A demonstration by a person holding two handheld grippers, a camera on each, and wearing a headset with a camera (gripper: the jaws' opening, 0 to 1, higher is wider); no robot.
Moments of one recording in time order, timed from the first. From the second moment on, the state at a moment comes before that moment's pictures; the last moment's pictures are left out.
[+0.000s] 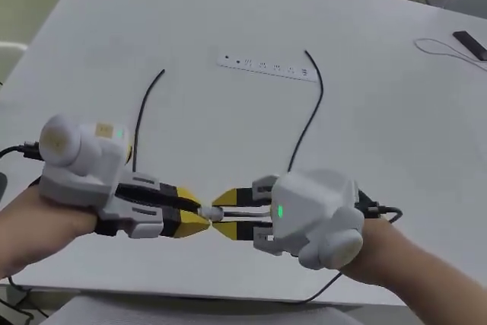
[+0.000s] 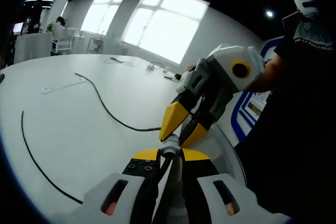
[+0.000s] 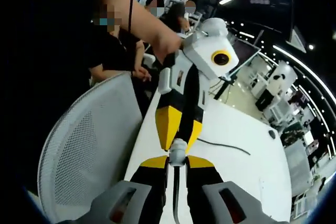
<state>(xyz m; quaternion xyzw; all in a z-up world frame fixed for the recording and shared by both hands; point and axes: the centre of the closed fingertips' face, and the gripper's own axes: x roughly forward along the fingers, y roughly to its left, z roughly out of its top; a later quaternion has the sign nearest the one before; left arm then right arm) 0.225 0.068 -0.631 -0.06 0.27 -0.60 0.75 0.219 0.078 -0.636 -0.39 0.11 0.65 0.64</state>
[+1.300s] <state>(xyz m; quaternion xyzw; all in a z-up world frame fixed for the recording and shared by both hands) 0.241 0.069 -0.607 0.02 0.19 -0.59 0.79 0.242 0.063 -0.617 -0.31 0.15 0.51 0.79</state>
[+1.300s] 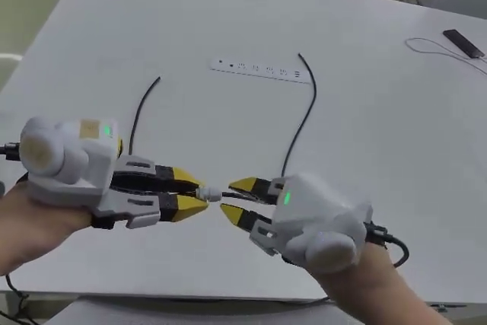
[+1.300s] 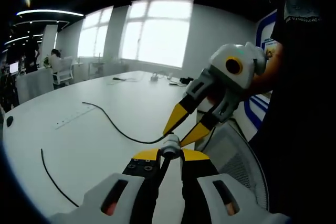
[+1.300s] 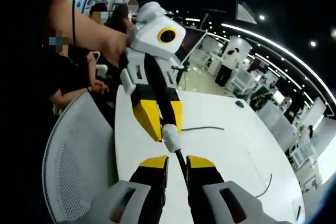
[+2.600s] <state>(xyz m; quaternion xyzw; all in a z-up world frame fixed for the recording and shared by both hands) 0.241 0.072 -0.615 0.02 0.21 -0.58 0.79 0.248 0.057 -0.625 -0.28 0.18 0.49 0.81</state>
